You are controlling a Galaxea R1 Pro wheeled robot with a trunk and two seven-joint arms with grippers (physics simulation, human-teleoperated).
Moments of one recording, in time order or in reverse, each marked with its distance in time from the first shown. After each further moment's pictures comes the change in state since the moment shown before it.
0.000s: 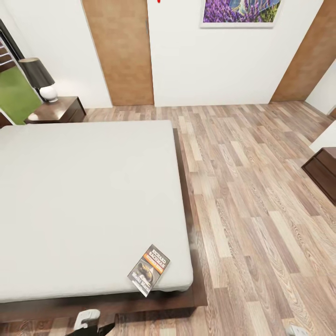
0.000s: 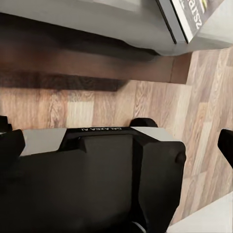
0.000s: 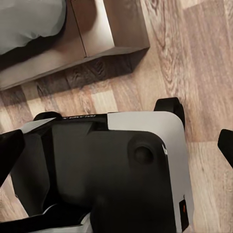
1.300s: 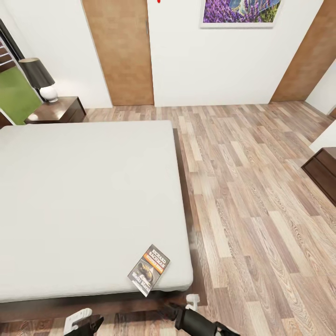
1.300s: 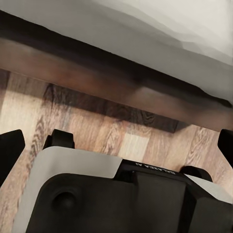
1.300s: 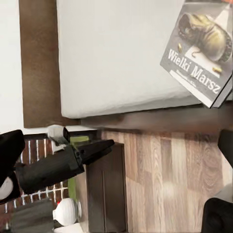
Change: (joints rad) left arm 0.000 -0.066 0.174 0.076 -0.002 -0.155 0.269; right arm 0.000 0.537 0.001 -0.252 -0.010 0.009 0.135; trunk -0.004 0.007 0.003
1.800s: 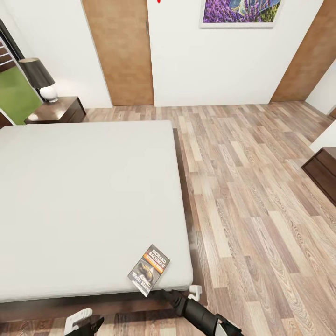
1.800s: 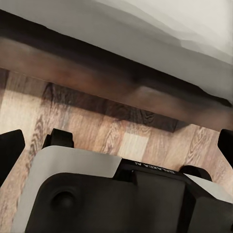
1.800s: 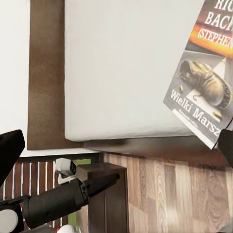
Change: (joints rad) left arm 0.000 -0.002 -0.002 0.001 0.000 0.000 0.001; right arm 0.000 -0.002 -0.001 -0.060 -0.088 -0.005 -0.004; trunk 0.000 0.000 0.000
